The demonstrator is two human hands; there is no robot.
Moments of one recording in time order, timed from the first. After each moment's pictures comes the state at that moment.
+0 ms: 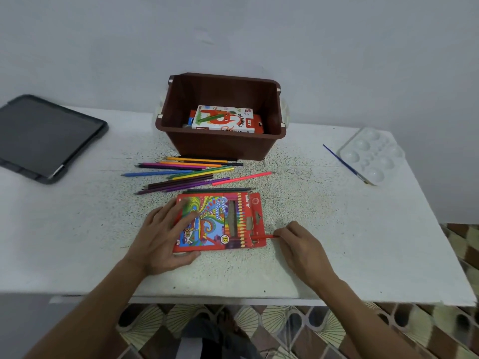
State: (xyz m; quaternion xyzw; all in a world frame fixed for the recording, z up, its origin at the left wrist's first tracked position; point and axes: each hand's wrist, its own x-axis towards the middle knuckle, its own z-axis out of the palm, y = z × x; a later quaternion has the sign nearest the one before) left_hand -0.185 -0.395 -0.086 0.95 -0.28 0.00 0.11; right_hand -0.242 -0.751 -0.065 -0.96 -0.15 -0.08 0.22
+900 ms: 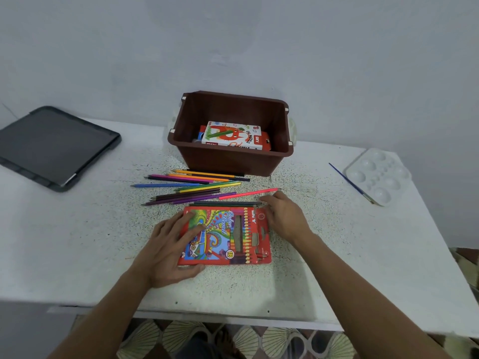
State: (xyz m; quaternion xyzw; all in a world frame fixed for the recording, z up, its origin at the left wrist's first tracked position) left_hand -0.184 -0.396 -0.090 0.95 -0.26 0.00 0.15; right_hand -0.124 -0.714 -0.043 -0.97 -0.08 0.02 0.22
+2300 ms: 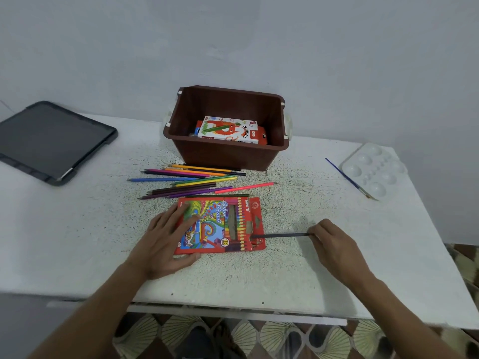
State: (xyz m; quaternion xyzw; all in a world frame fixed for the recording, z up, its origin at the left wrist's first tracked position) left_hand -0.186 -0.398 -0.090 0.96 -0.25 0.01 0.14; right_hand -0.220 -0.815 -0.040 -0.98 -0.13 -0.09 0.13
